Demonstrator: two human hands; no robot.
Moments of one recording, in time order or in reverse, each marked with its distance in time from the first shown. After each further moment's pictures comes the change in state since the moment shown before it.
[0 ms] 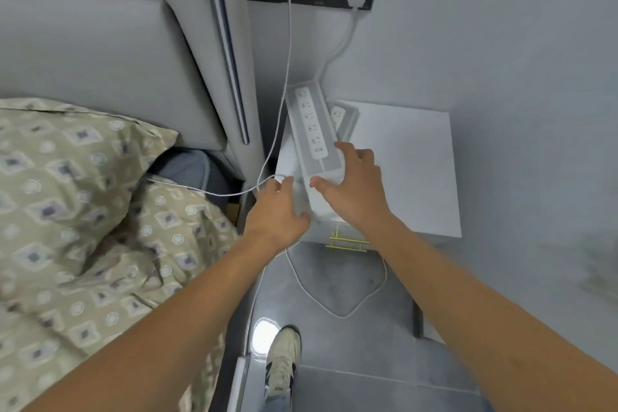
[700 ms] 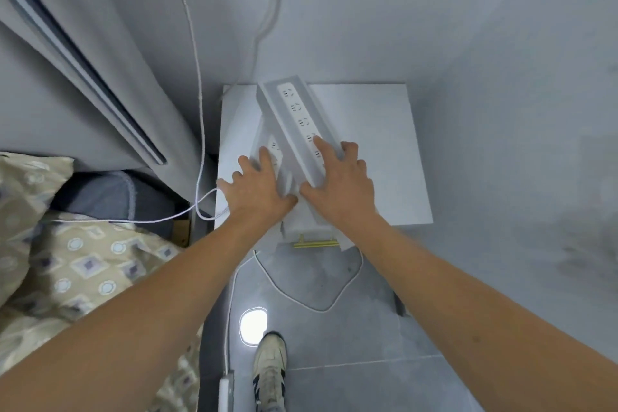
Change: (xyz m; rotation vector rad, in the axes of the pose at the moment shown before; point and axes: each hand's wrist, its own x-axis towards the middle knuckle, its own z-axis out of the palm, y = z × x) left_hand 0.117 0.038 0.057 0.401 0.026 -0.022; right_hand 0.058 0.083 0.010 -0.237 0.042 0.129
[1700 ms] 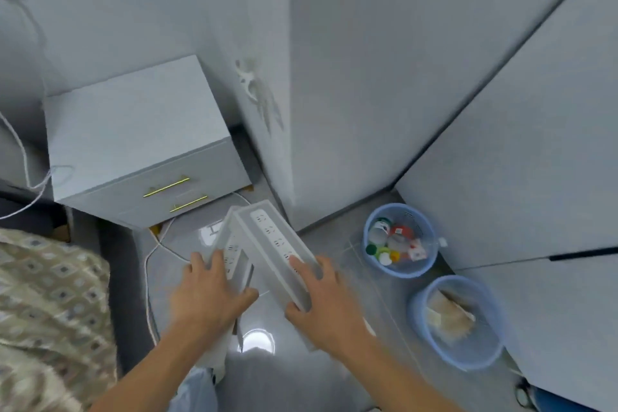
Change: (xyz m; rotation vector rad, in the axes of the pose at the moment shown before) left_hand -0.458 0.154 0.091 0.137 -0.162 0.255; right_hand -0.508 0.289 -0.046 0.149 -0.152 0.248
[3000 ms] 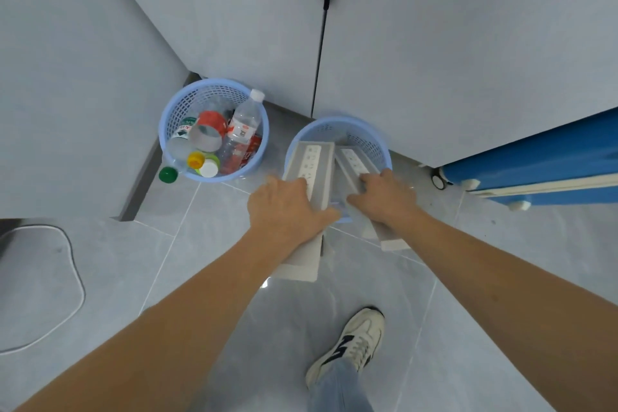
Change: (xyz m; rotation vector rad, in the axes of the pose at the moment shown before) left_hand -0.072 0.415 0.307 0.488 -0.315 0.757; right_hand -0.095 0.498 0.096 0.232 0.029 0.920
